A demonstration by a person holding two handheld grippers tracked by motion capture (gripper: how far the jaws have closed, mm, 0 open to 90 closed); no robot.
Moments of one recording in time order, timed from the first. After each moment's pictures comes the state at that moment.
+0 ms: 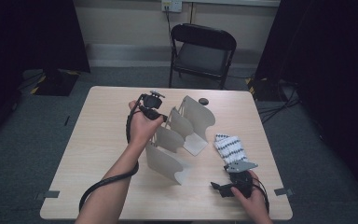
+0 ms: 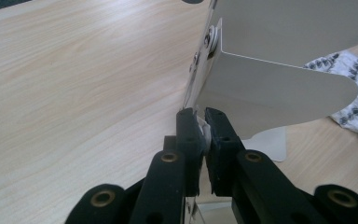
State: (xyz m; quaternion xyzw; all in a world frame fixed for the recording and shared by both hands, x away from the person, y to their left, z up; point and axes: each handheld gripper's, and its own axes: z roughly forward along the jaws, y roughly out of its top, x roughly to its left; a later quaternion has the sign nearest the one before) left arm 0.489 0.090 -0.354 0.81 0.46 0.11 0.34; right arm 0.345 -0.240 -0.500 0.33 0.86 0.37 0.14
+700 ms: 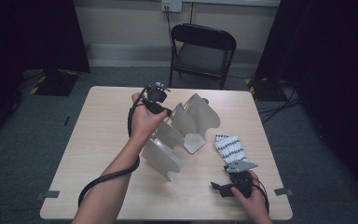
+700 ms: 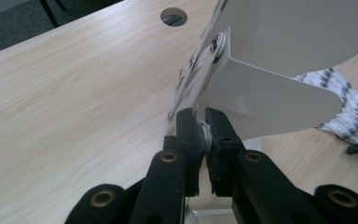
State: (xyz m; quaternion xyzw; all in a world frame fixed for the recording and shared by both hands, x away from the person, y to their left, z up) left arm 0.488 0.079 -0.324 0.82 0.43 0.12 0.35; right arm 0.345 -0.240 -0.500 0.33 0.86 0.37 0.14
